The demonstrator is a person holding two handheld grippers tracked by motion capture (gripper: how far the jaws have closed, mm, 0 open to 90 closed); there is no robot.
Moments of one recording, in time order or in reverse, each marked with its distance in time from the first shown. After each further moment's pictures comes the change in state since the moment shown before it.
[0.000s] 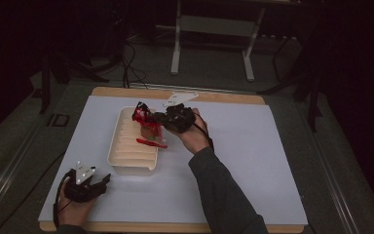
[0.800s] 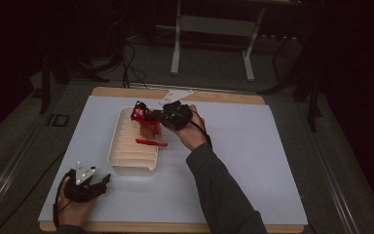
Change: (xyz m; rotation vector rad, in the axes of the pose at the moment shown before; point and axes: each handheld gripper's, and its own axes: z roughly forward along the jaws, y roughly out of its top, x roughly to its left) left arm 0.000 0.000 0.000 -0.004 0.000 0.002; right arm -0.004 0.006 0.010 0.029 -0.031 -0.040
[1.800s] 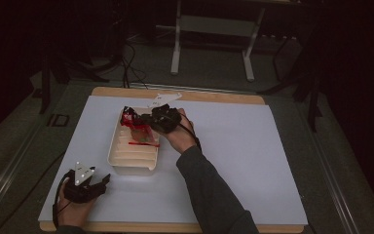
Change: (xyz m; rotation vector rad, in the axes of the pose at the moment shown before) left arm 0.000 -0.001 -0.002 -0.011 -0.004 -0.006; right arm 0.018 0.003 0.025 -0.017 0.061 0.012
